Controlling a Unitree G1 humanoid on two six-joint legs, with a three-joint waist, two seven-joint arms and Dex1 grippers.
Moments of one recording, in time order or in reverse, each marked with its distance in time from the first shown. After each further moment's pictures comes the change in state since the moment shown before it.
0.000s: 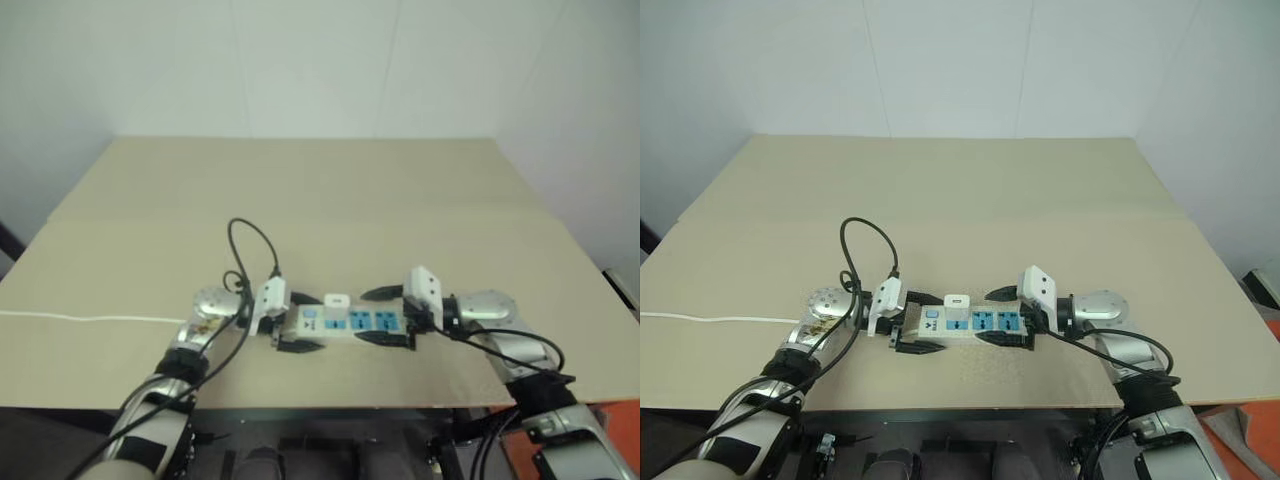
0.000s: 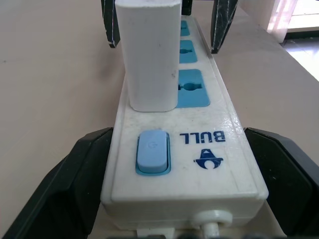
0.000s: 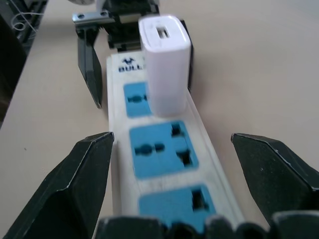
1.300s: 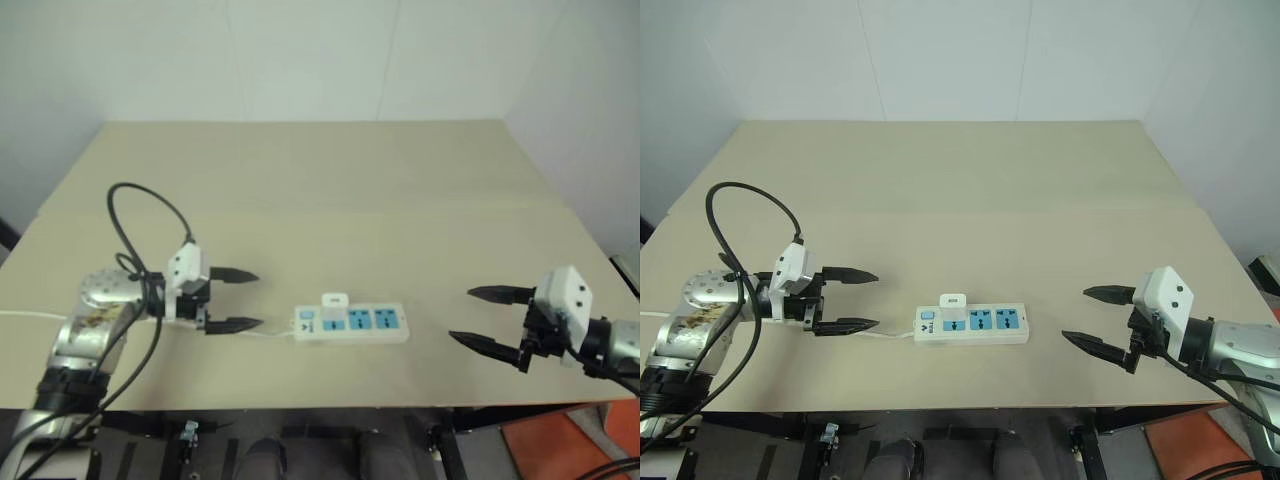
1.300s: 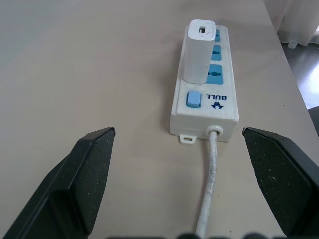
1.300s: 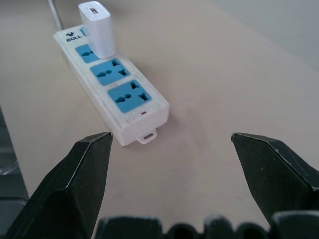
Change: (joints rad) left arm 0.199 0.385 0.234 -0.547 -0.213 0.433 0.054; right arm 0.492 -0.318 -0.541 -0.560 0.252 0.281 -0.148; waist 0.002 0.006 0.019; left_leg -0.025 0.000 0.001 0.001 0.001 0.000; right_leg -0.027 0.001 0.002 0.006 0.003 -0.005
